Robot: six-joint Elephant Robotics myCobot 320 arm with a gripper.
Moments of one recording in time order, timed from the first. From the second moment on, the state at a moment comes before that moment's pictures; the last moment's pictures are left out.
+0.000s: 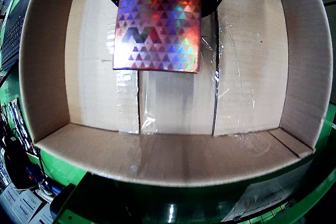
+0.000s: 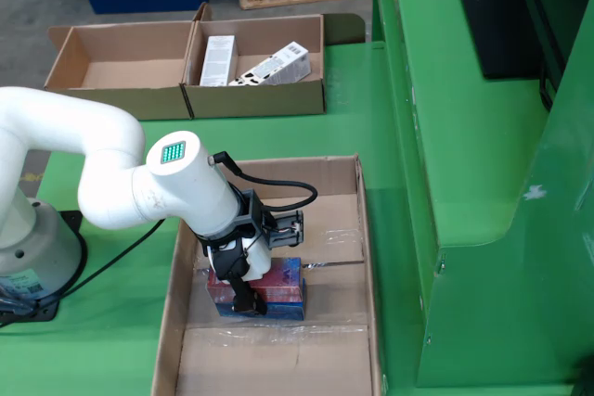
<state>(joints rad) 0.01 -0.62 -1.32 0.65 1.59 0.02</state>
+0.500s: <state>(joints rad) -0.01 -0.62 -1.08 0.42 1.59 0.03</state>
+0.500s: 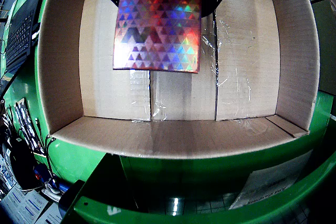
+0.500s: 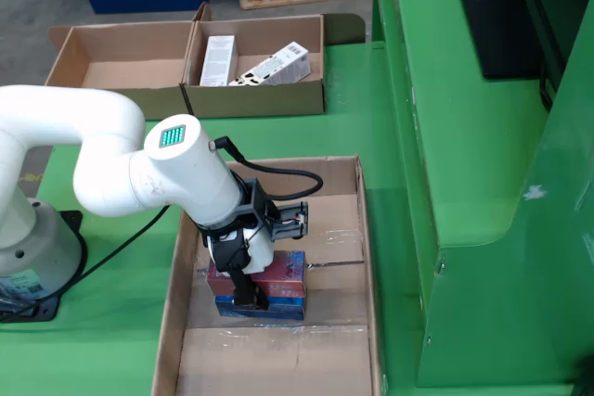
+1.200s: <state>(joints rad) -0.01 -0.62 -0.82 0.21 1.59 0.05</state>
